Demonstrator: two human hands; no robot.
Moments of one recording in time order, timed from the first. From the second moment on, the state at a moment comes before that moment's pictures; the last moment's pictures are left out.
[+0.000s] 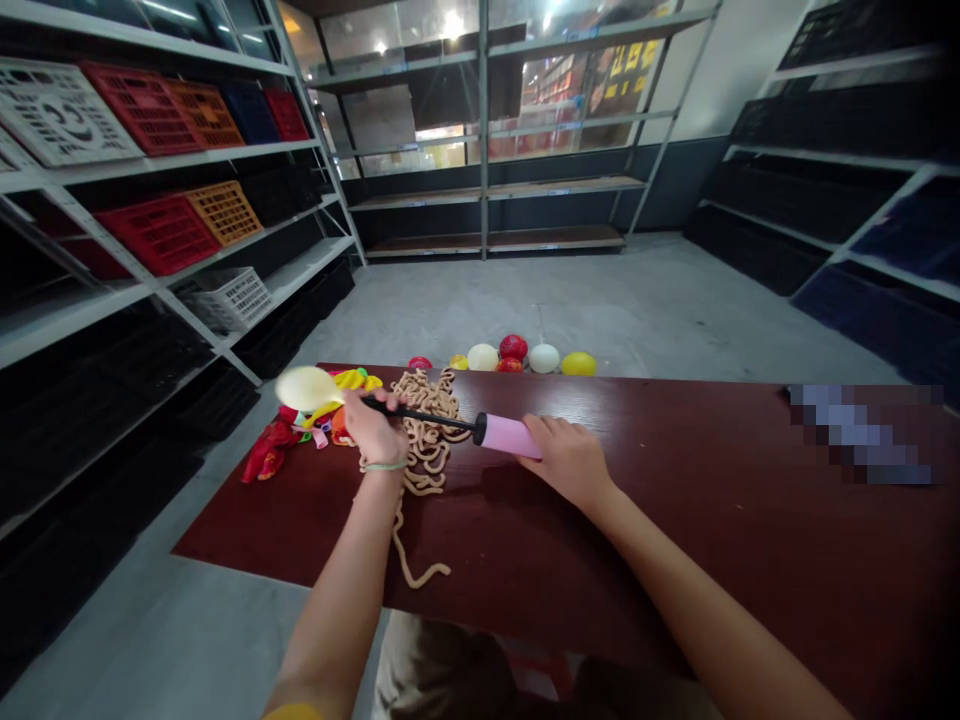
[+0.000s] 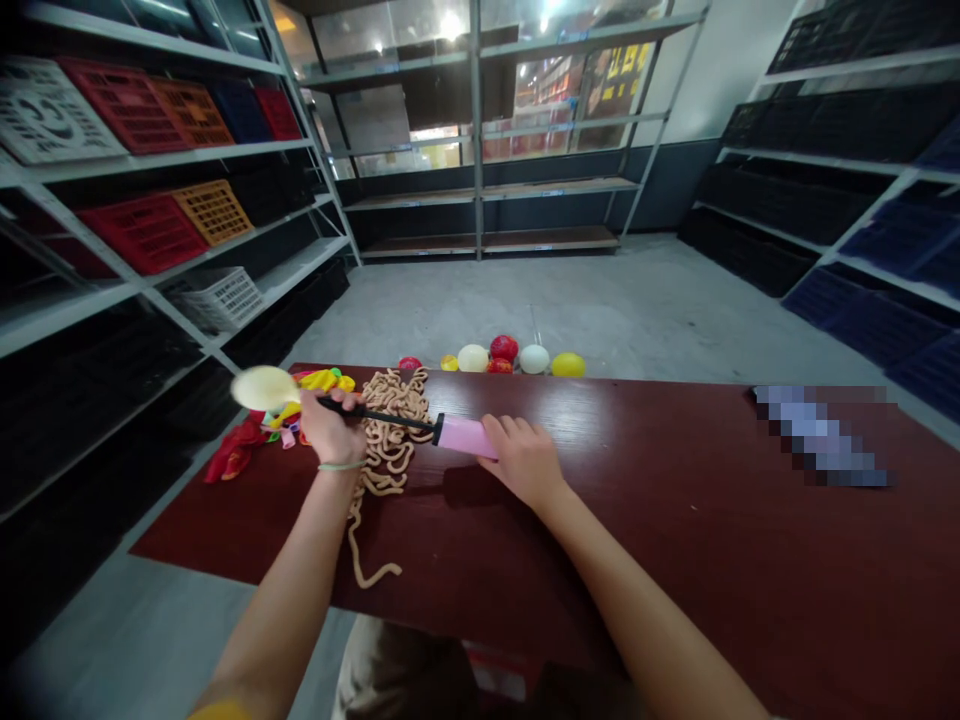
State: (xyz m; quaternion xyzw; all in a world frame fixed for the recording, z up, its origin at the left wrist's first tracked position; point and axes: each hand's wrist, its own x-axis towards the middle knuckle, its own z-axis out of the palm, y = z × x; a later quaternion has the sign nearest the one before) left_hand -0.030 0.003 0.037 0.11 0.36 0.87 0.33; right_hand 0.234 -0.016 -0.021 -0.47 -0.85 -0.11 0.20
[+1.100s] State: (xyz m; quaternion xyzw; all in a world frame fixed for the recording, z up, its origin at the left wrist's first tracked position) left_hand -0.056 0.014 0.022 0.06 0.35 0.87 0.35; right_hand 0.257 -0.005 -0.024 -0.44 -0.86 -0.16 0.22
